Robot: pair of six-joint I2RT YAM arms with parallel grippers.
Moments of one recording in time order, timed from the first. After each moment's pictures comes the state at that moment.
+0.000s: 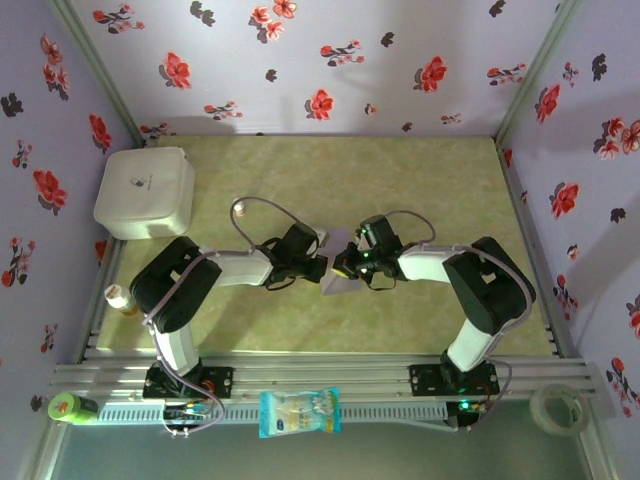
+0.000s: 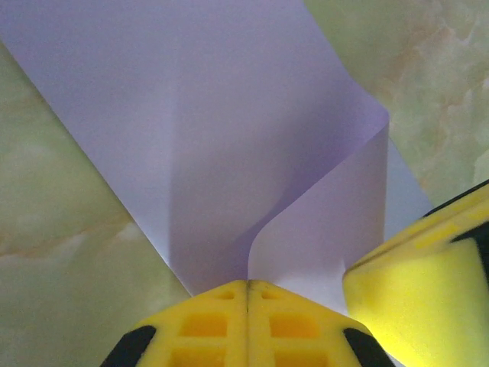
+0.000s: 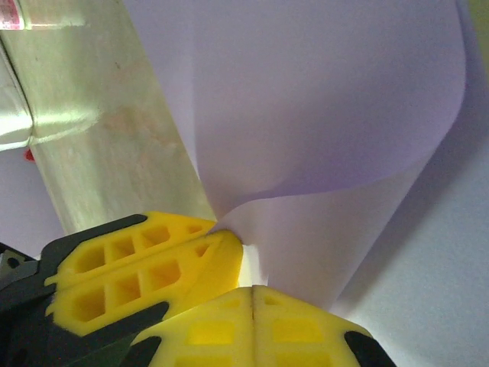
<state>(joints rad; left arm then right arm) -0.81 1.80 0.88 0.03 0.12 -0.41 0.58 1.70 0.73 0.08 -0.52 1.04</state>
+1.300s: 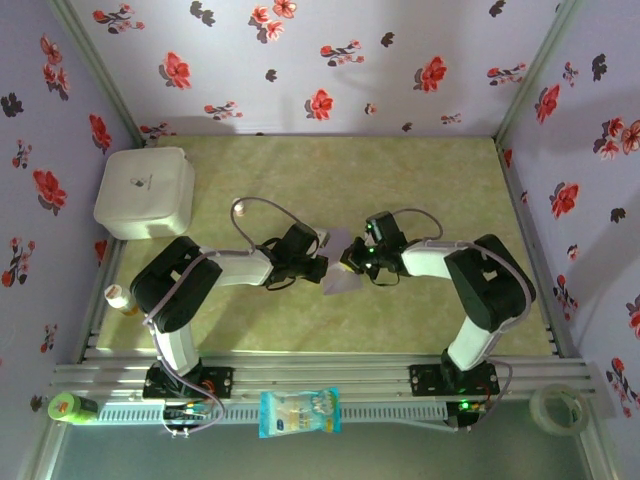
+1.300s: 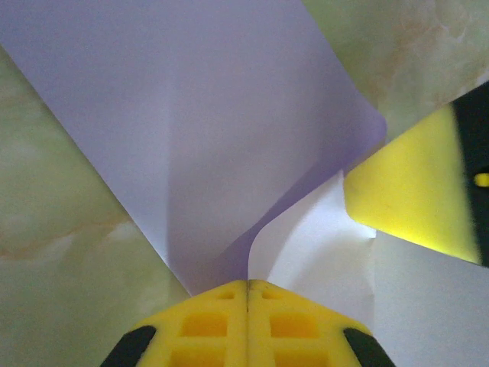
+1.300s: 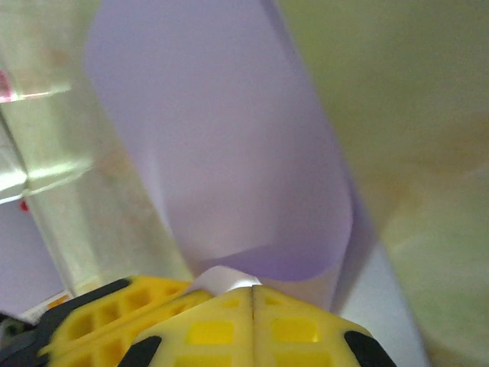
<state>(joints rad) -0.81 1.81 0.88 0.04 0.13 -0.41 0.52 1.72 0.74 0.05 -0.46 1.06</state>
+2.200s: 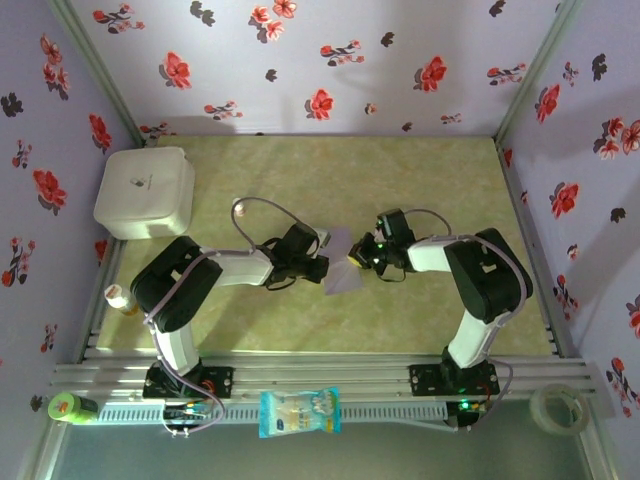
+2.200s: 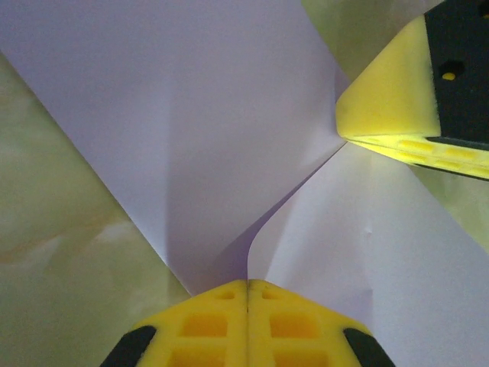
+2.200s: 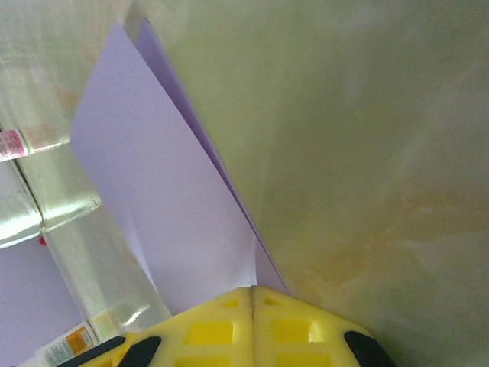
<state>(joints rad) -0.81 1.81 0.88 0.04 0.14 -0.41 0.43 1.76 0.73 0.13 -0.49 1.07</state>
